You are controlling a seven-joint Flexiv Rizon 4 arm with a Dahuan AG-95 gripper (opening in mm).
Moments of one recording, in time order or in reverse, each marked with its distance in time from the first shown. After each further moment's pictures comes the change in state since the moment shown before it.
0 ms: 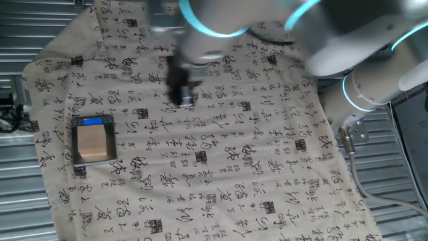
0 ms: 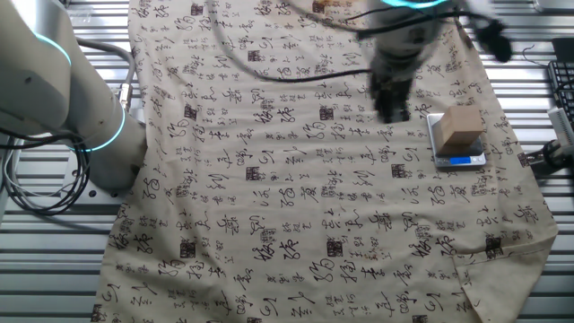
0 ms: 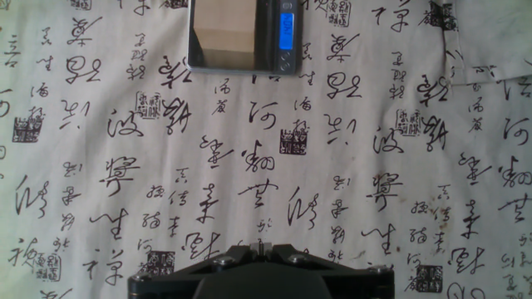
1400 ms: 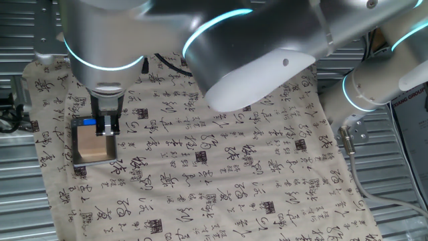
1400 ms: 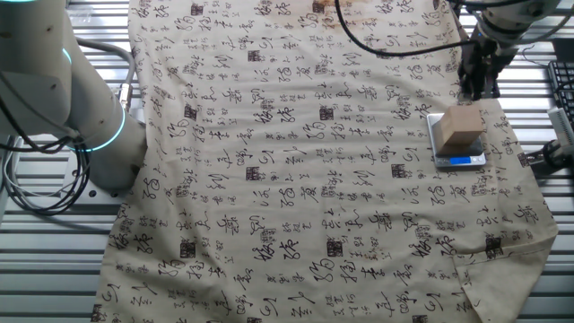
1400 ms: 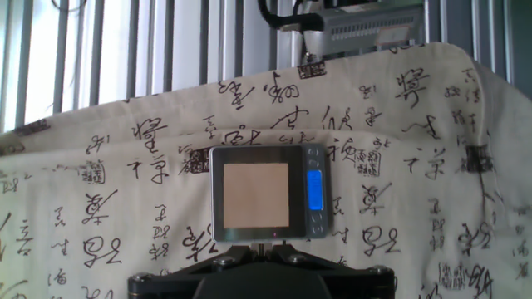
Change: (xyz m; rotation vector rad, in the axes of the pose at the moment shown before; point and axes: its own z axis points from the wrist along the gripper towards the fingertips) arm -0.129 0.026 0.021 -0.001 -0.022 0.109
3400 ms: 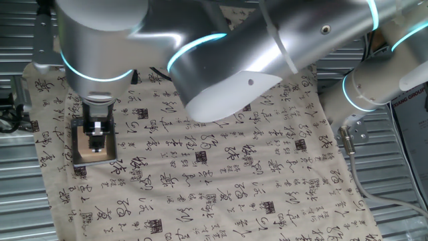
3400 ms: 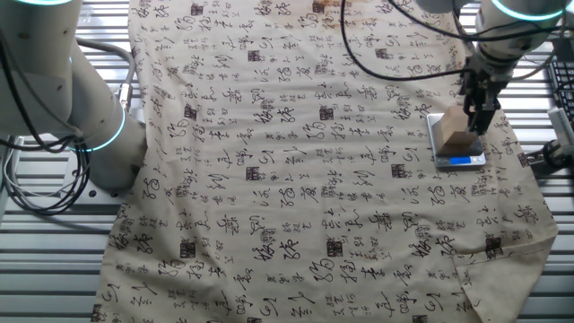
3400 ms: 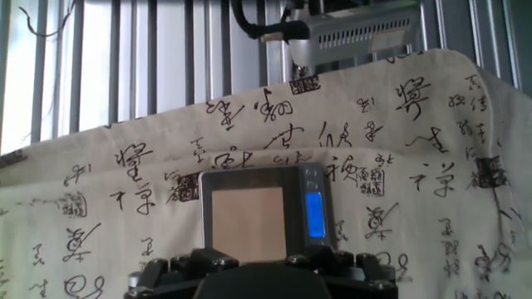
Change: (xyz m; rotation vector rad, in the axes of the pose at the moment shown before) arm -0.017 -0.004 0.049 -0.022 -0.051 0.010
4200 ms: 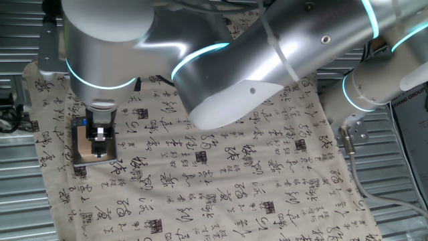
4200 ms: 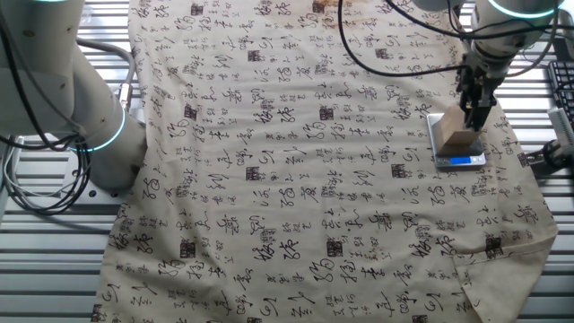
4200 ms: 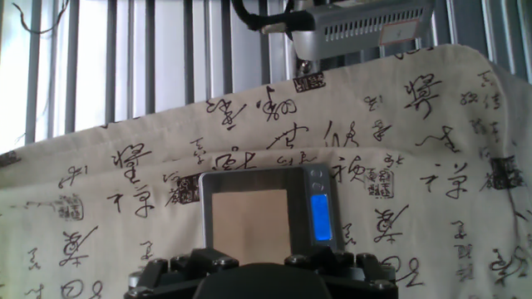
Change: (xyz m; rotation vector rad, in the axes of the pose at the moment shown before) arm 0.003 0.009 0.005 -0.001 0.005 0.010
